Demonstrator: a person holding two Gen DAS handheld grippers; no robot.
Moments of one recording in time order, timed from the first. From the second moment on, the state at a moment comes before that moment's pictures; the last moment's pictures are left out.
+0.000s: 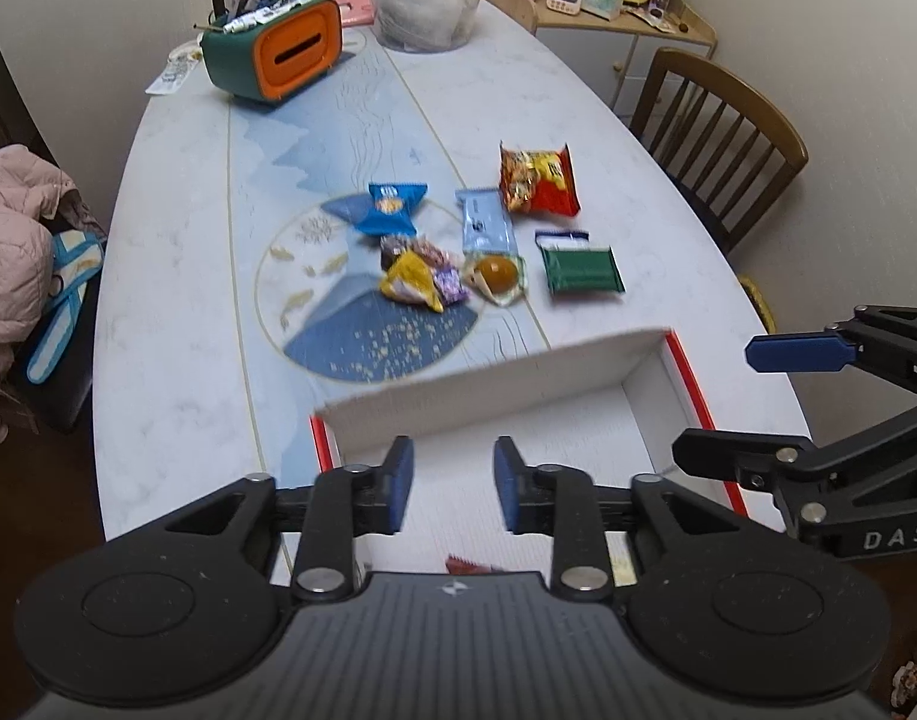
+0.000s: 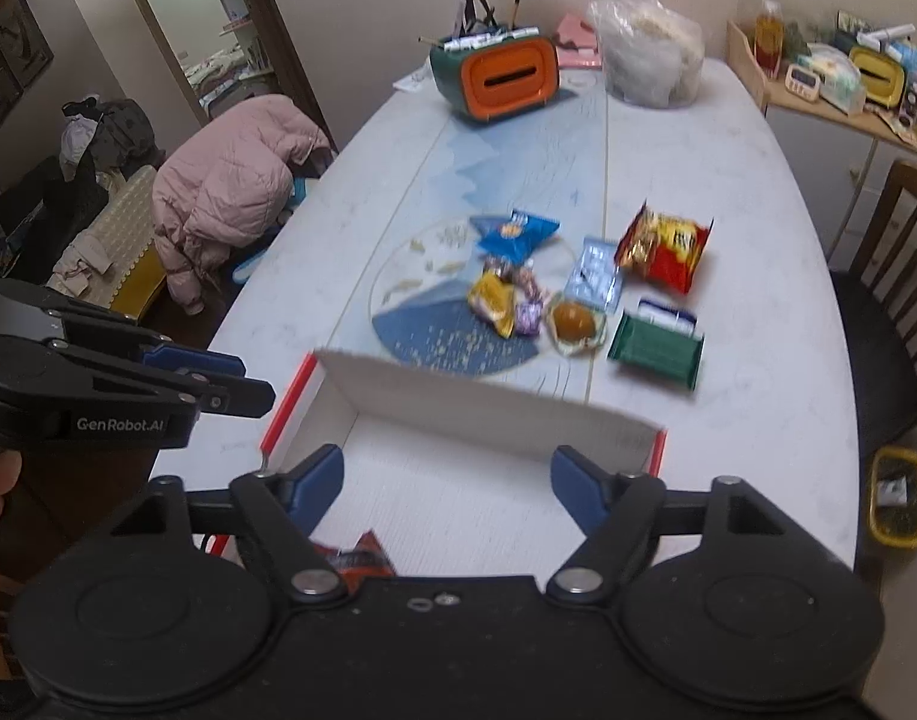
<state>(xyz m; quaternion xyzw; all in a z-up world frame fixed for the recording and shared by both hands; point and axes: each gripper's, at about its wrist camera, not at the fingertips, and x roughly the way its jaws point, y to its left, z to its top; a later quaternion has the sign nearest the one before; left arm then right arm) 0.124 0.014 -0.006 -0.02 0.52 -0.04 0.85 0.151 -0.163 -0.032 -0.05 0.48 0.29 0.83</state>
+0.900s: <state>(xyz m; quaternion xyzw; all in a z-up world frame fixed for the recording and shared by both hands) 0.313 0.038 -0.066 -0.07 0.58 0.02 0.81 0.323 -0.125 -0.091 -0.13 0.51 0.33 0.79</state>
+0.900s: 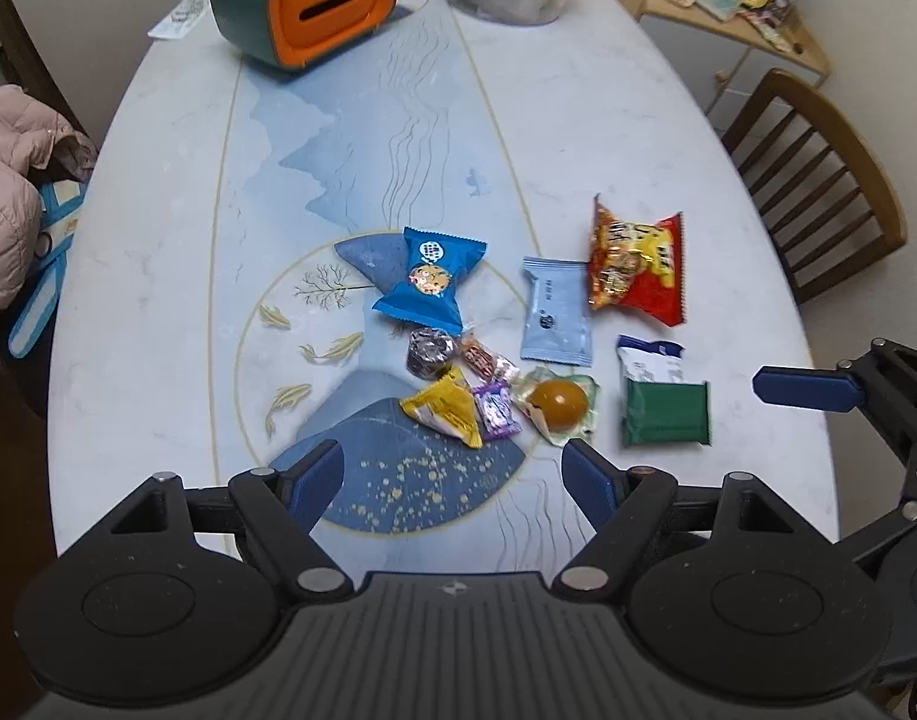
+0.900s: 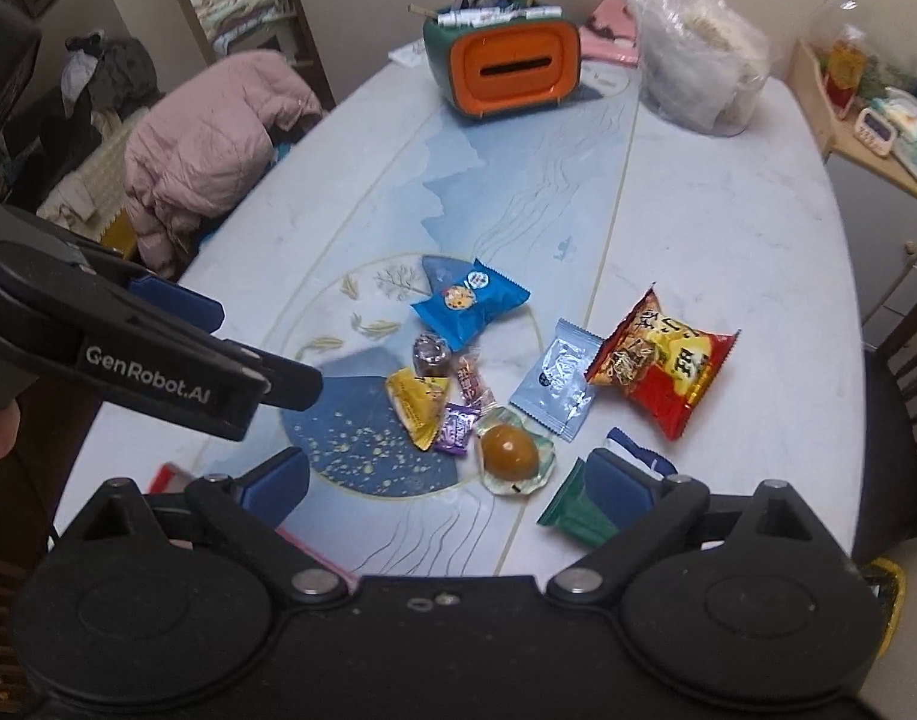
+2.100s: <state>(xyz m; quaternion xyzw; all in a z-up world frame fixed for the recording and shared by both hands) 0.408 0.061 -0.211 -0.14 0.66 0.07 0.74 0.387 -0.095 -0.231 -0.22 0.57 0.34 0.71</state>
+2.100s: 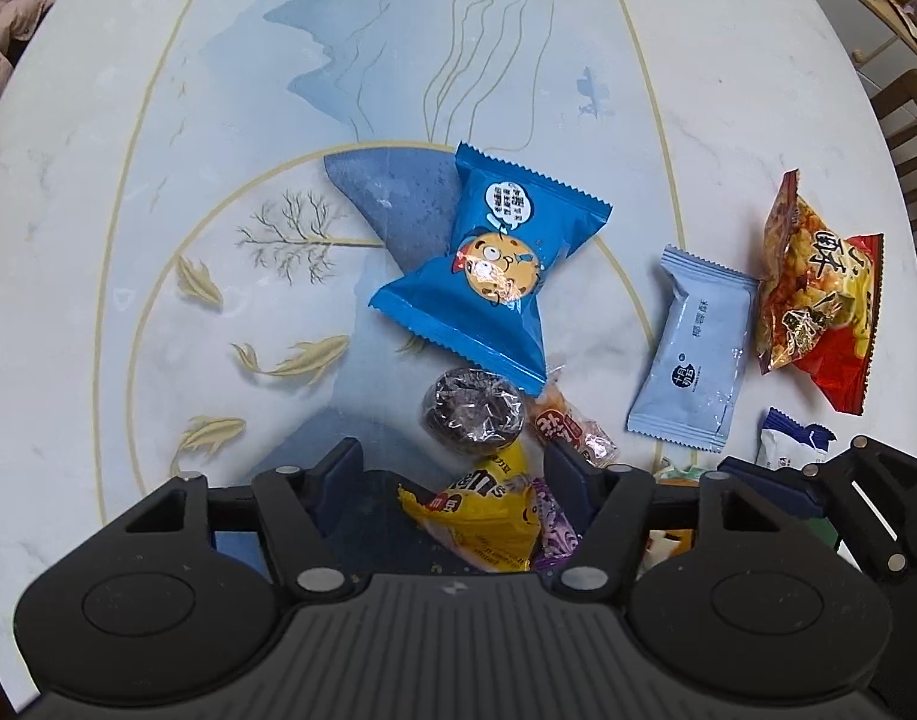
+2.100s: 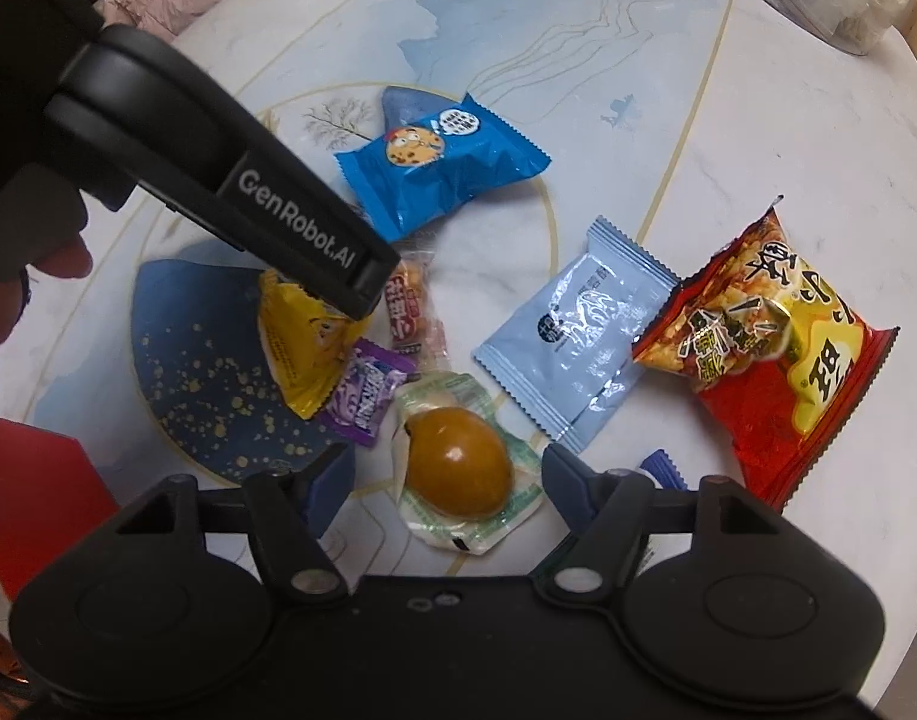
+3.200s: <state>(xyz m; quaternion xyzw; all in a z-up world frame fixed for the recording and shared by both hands) 0.393 0.080 -0.192 -0.17 0.63 0.08 0.75 0.372 -0.110 -0.212 -0.21 0.56 0.33 0.73</state>
